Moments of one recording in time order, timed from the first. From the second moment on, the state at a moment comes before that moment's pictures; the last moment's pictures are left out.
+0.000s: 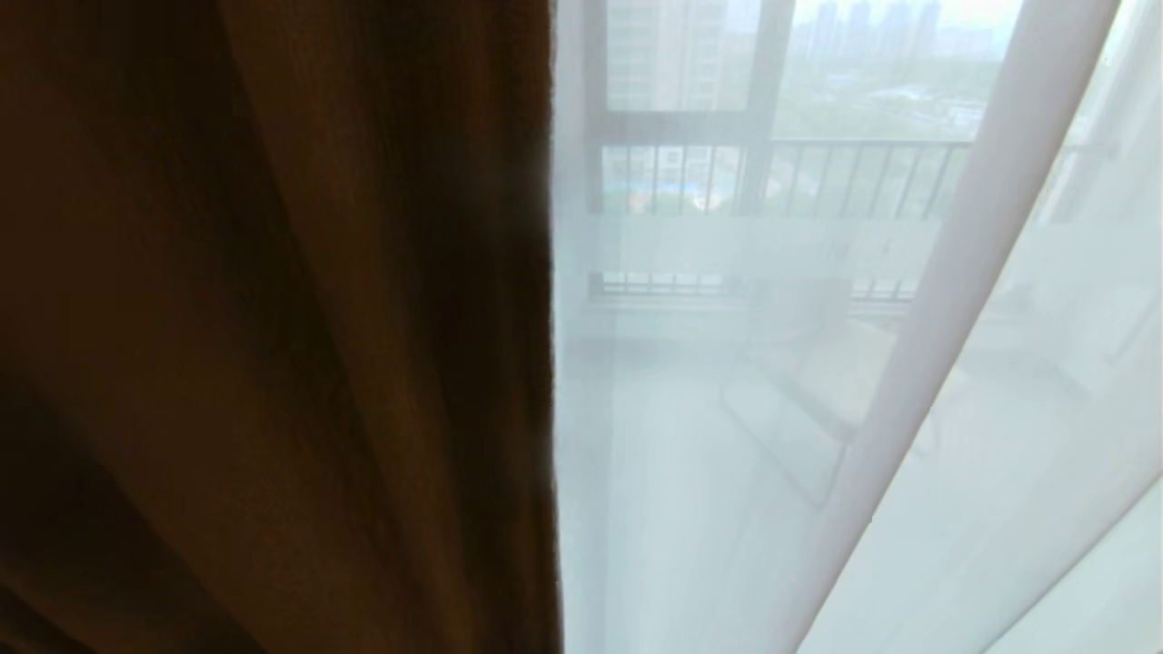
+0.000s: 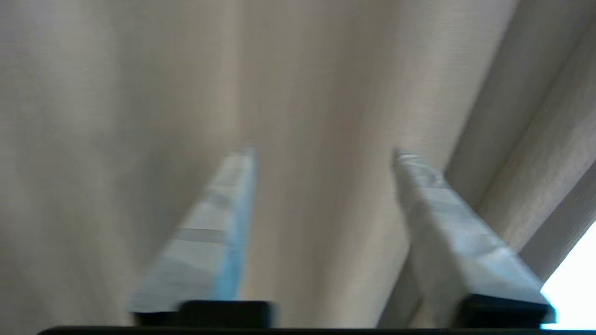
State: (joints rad) left arm -0.13 0.28 -0.51 0.06 -0.05 -0.12; right arm 0.00 0.00 0.00 -0.01 -0.03 0.02
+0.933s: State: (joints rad) left arm -0.13 0.28 -0.01 -0.24 0.00 0.03; right arm 0.00 0.00 0.00 -0.01 -0.03 0.02
